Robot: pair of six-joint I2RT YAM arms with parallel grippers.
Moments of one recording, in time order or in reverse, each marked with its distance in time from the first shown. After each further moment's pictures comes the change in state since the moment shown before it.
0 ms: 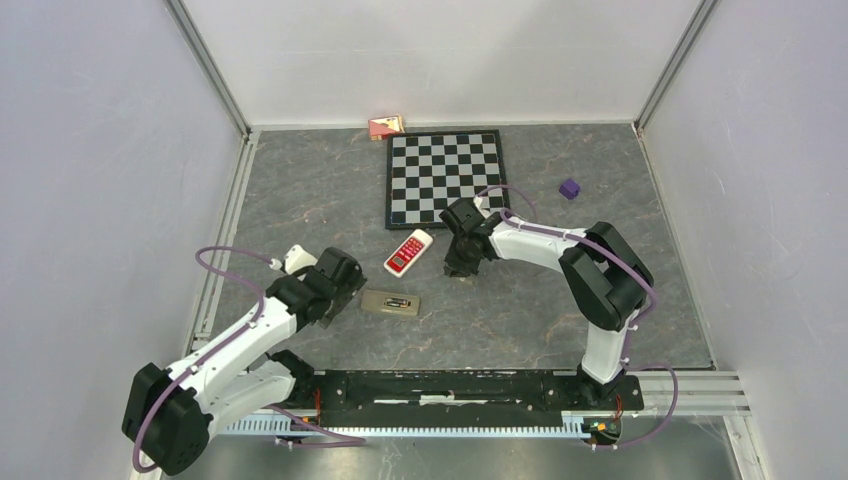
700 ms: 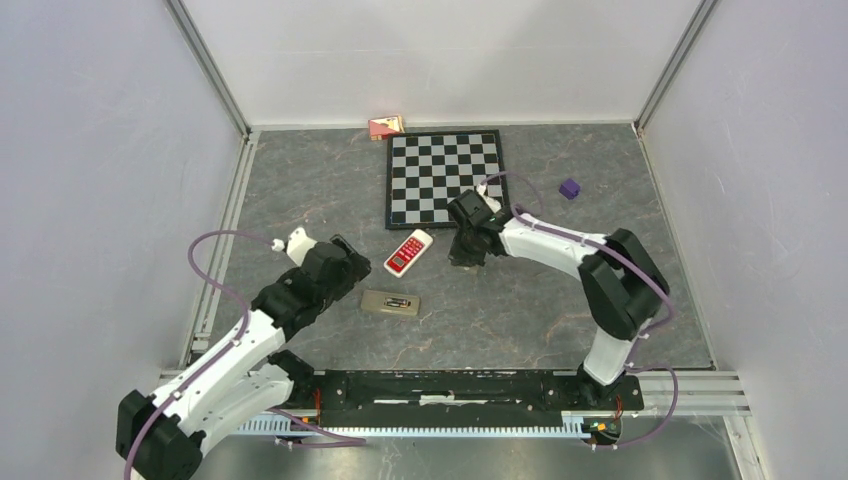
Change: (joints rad) left arm 0.002 -0.105 0.006 0.124 0.002 0.205; right arm -0.012 -0.051 0.019 -0.040 0.050 -0.077
